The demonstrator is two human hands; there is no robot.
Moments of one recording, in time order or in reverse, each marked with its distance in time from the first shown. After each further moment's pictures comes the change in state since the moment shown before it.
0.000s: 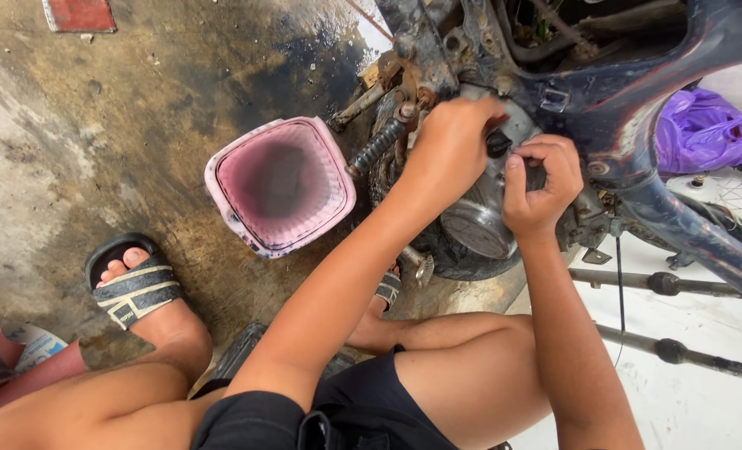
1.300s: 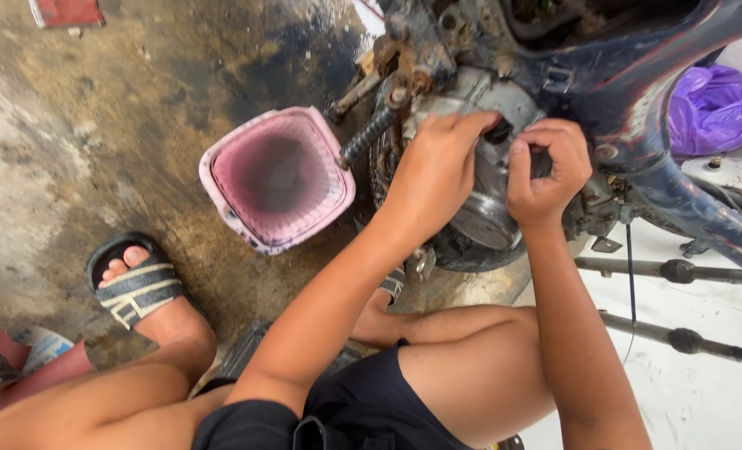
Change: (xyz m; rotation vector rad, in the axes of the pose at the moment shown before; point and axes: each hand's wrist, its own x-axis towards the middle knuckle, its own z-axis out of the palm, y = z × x) left_hand -0.042 0.026 -0.013 -0.026 0.111 0.106; right_hand -0.001 0.003 -0.002 0.028 0.018 -0.007
